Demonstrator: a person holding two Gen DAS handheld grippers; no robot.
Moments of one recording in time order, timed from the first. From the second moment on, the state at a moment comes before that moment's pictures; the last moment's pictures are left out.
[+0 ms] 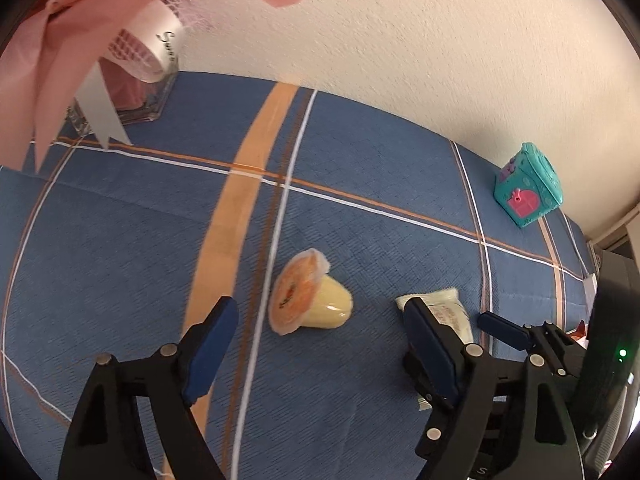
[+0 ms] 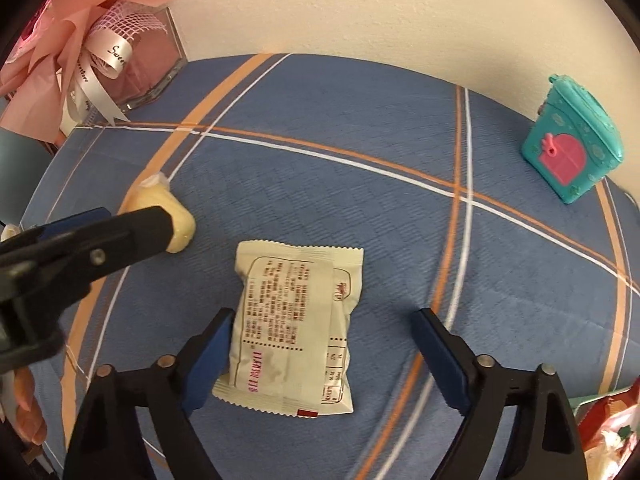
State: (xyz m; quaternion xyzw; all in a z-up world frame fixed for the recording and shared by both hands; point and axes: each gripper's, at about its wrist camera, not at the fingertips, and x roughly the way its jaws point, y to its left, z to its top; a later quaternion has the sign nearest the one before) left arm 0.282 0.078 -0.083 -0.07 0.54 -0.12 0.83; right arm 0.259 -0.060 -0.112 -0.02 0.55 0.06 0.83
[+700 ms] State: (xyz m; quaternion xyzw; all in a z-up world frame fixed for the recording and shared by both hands) left arm 0.288 0.064 -0.098 -0.02 0.55 -0.09 0.83; right arm 0.246 -0.077 -0.108 -0.02 0.55 0.06 0.83
